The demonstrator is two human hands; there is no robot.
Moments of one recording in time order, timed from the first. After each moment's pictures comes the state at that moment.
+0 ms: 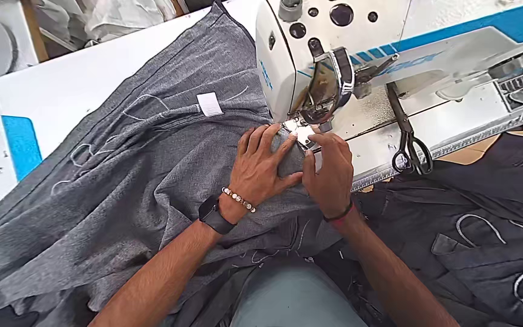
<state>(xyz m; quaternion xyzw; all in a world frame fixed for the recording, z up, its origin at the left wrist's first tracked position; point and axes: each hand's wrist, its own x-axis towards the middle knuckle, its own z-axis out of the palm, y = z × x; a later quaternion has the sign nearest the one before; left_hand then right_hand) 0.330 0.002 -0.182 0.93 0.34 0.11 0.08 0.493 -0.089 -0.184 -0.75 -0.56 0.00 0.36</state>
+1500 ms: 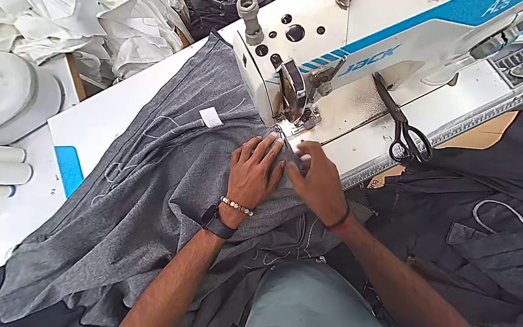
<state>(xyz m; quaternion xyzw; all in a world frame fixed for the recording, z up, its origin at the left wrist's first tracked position) 0.313 -0.001 -0.183 0.93 0.34 0.11 0.05 0.469 -0.101 -0.157 -0.77 -0.48 0.23 0.36</state>
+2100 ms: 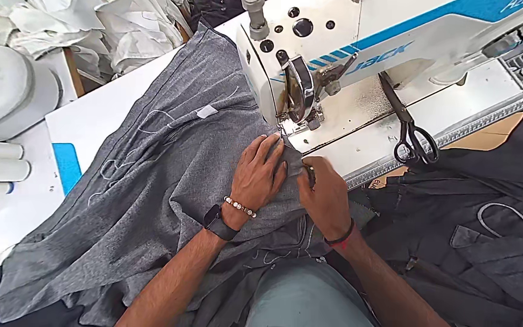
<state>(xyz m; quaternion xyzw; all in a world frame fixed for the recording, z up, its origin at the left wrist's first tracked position) 0.317 -0.004 -0.186 0.93 0.33 0.12 0.08 0.461 -0.120 -0.167 -0.79 -0.50 0.11 0.33</state>
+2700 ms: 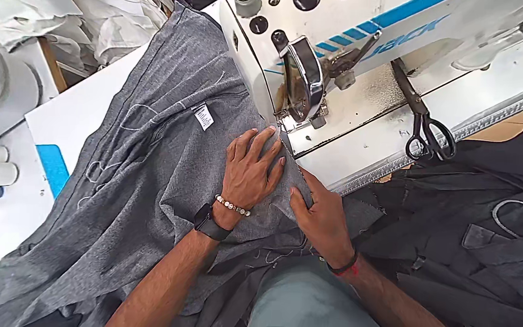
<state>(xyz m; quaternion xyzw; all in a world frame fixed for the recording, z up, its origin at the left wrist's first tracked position) 0.310 0.007 -0.186 0.94 0.33 0.12 0.06 0.437 -0.139 -0.161 -0.76 -0.43 0.27 0.40</state>
